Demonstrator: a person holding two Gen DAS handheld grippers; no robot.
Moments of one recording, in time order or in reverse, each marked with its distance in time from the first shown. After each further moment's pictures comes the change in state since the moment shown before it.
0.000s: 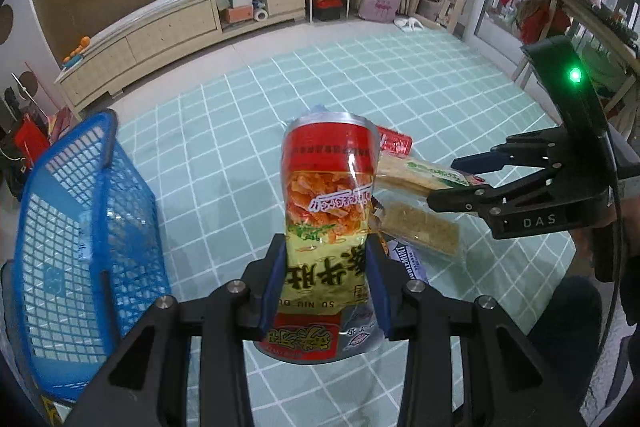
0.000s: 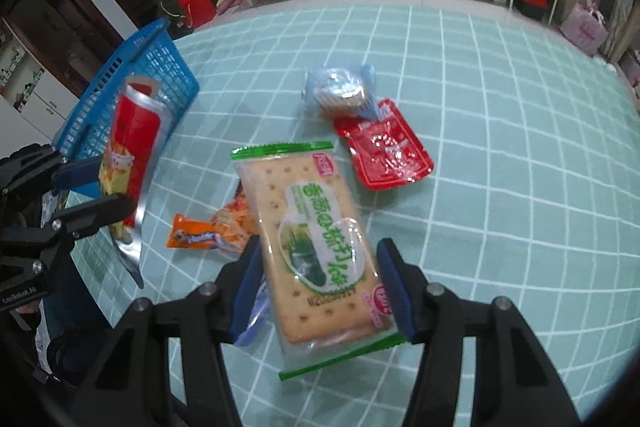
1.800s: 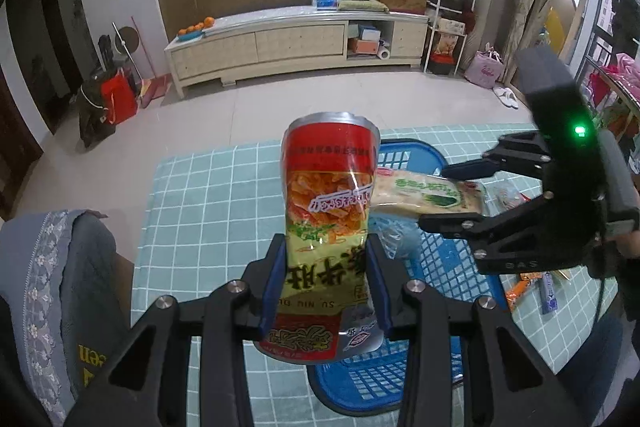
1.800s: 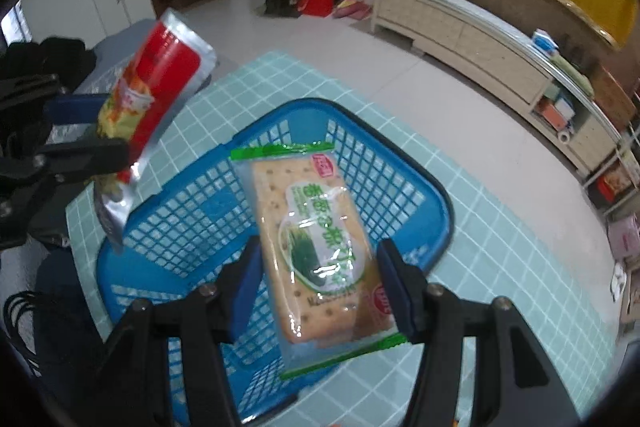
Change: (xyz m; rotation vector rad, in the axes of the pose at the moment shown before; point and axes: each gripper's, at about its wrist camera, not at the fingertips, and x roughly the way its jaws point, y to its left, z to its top) left arm -0.113 0.235 -0.041 -0.259 -0.116 0.210; right arm 0.070 0.261 0.149 -0.555 -0.044 -0.002
